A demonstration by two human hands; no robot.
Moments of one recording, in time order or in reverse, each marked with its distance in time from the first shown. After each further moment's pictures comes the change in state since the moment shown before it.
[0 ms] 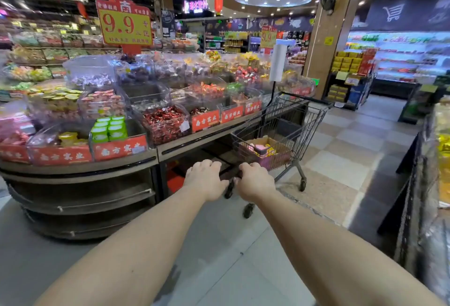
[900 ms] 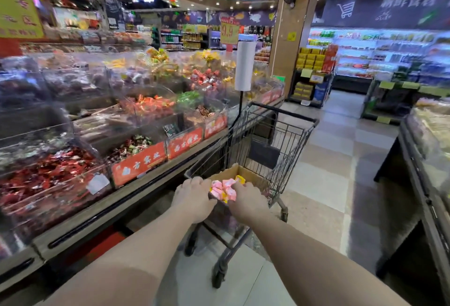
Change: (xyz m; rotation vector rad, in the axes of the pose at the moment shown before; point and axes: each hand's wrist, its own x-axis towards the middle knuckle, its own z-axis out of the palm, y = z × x) left_hand 0.536 0.053 0.114 0.022 -0.122 0.162; right_hand 0.488 0.190 0.040 0.061 -0.075 0.191
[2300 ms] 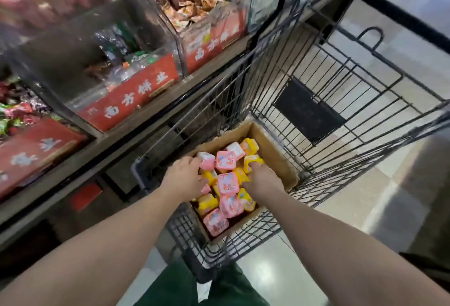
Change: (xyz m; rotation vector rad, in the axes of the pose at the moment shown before) left_hand 0.498 -0.063 0.246 -0.118 -0.465 -0.301; right_hand 0.538 0.193 0.165 -0.026 -0.573 0.110
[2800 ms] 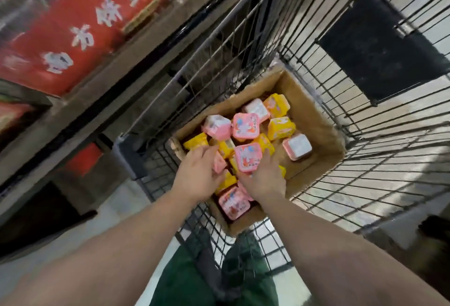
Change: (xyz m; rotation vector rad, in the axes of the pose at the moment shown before) left_hand 0.054 -0.044 0.116 -0.154 -0.001 0.092; right_hand 0.069 -0.007 0.138 0.192 -0.049 0.228
